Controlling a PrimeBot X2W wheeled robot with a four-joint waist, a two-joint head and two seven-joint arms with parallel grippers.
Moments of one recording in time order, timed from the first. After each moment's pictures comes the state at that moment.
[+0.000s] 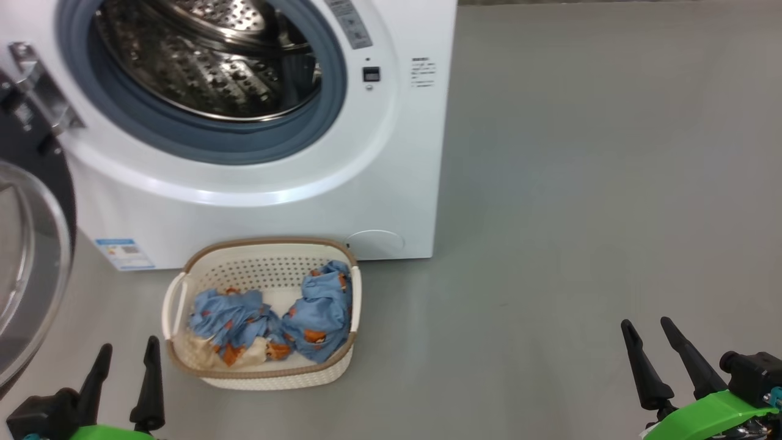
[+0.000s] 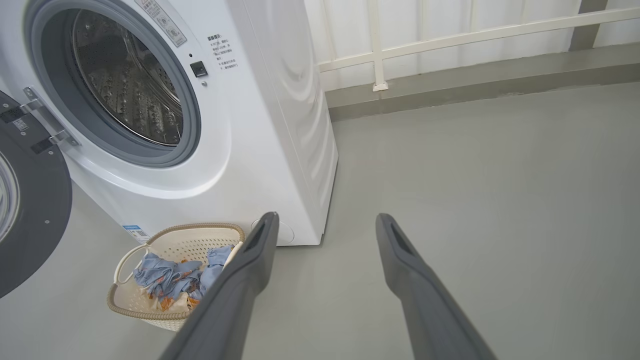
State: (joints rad) left arm -0.04 0.20 -0.01 0.28 -0.43 -0.13 -0.26; right arm -0.05 -0.28 0.08 0.29 0.51 0.13 -0.25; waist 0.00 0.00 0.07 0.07
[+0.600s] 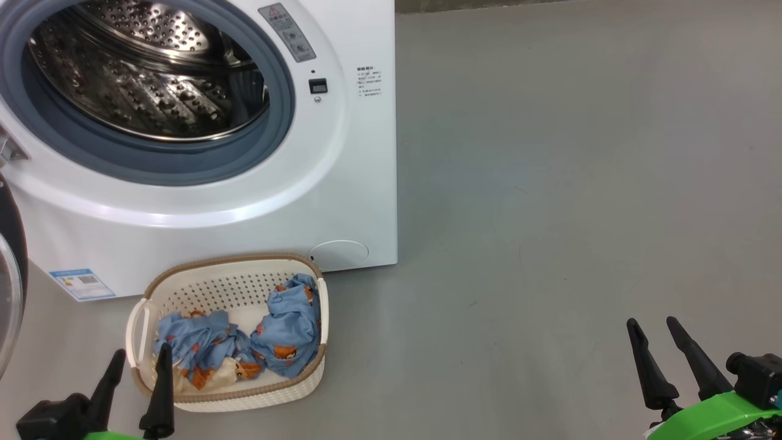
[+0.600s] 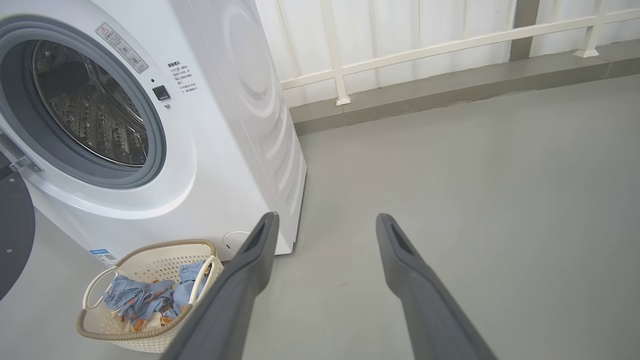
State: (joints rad) left arm -0.02 0.23 -0.07 0.26 -0.48 -0.13 -0.26; right arm -0.03 -0.27 0.06 0.28 0.50 0.13 -0.25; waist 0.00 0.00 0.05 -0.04
